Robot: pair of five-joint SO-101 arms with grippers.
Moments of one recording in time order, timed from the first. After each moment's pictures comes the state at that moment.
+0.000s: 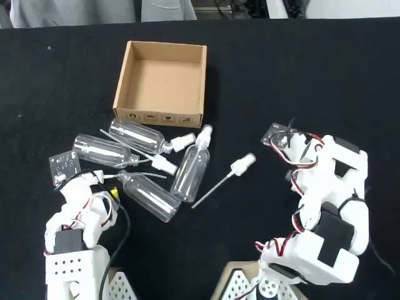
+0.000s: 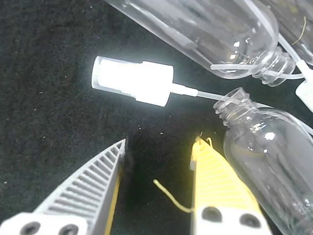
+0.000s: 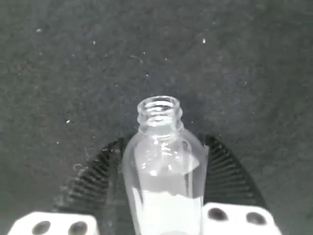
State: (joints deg) left arm -12.8 -93.3 96.4 59.3 7.8; right arm 28.4 -1.7 39.3 58.2 82.9
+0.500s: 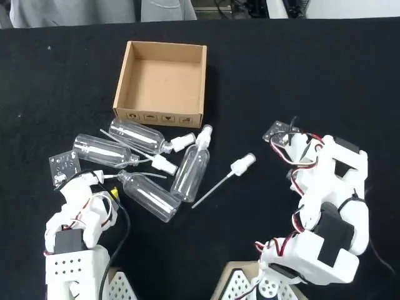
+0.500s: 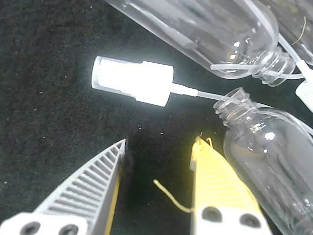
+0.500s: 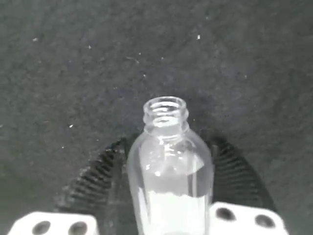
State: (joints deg) left arm -12.8 -93.3 96.4 59.3 7.8; right arm 28.4 -1.7 39.3 59.0 79.7
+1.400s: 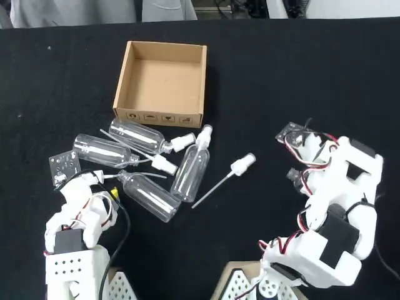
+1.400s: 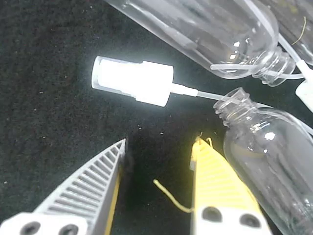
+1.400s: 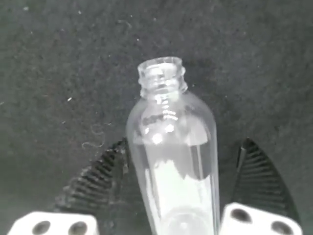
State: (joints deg) left arm -12.8 -93.3 96.4 59.3 7.8; right arm 33.6 -1.6 35.6 65.5 80.7
